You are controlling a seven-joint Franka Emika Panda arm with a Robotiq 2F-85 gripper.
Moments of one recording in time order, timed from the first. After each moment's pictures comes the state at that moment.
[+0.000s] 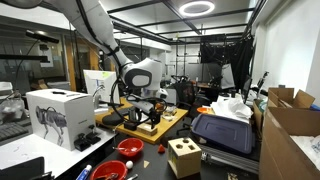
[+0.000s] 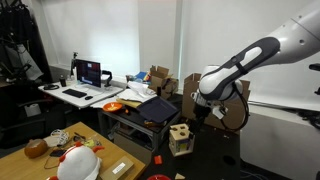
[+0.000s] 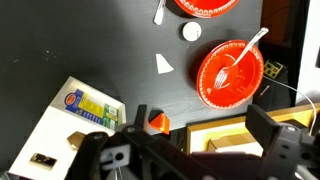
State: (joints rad) arm 0.00 0.48 0.05 -1.97 0.32 2.47 -0.47
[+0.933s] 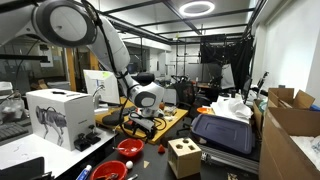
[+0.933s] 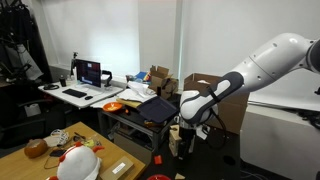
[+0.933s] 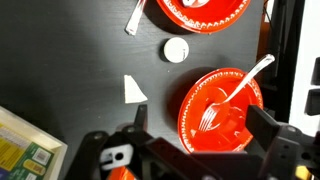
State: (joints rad) arm -0.05 0.85 0.18 -1.66 0.17 2.33 -0.46
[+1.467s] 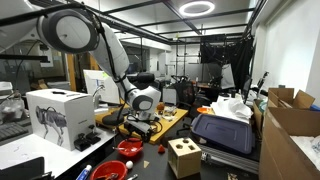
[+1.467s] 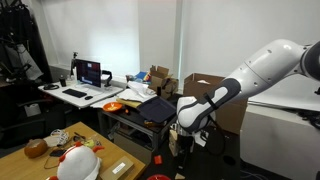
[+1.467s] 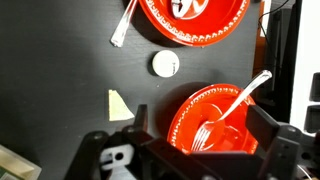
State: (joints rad) arm -0.02 0.89 0.19 -1.65 0.14 2.31 -0.43
